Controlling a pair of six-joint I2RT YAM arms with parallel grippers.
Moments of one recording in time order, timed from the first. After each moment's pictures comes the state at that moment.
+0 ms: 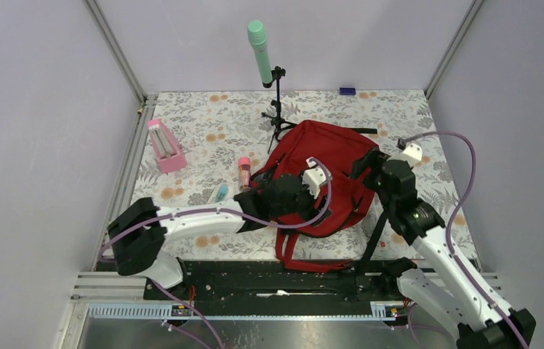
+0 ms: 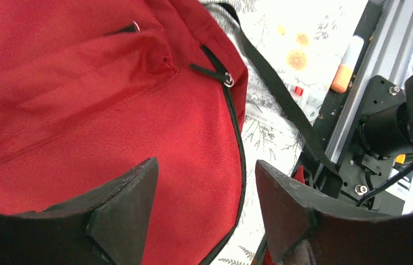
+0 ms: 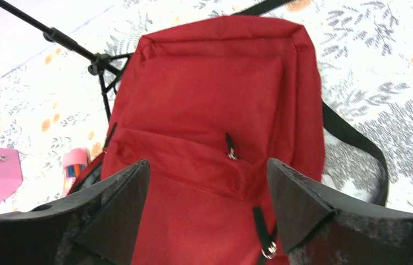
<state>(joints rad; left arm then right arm) -1.11 1.48 0.95 0.16 0.03 -0.17 0.40 0.84 0.72 -0.31 0.38 0.62</state>
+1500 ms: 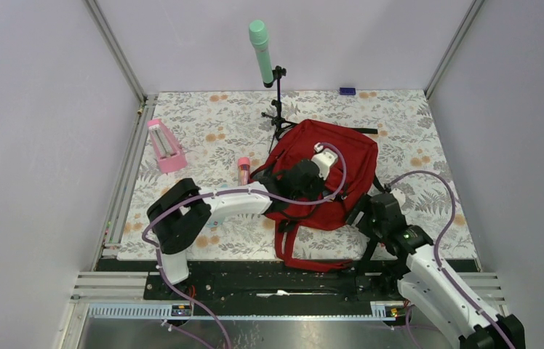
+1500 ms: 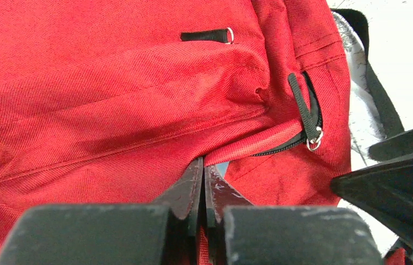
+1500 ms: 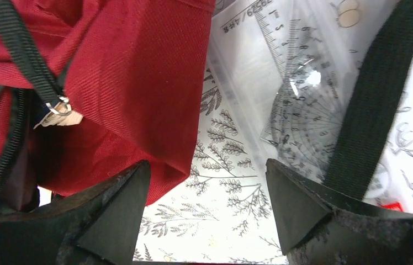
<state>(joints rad) -1.02 1.83 1.18 0.10 -0.15 -0.20 0.39 0.64 0.34 -0.55 0.14 0.84</state>
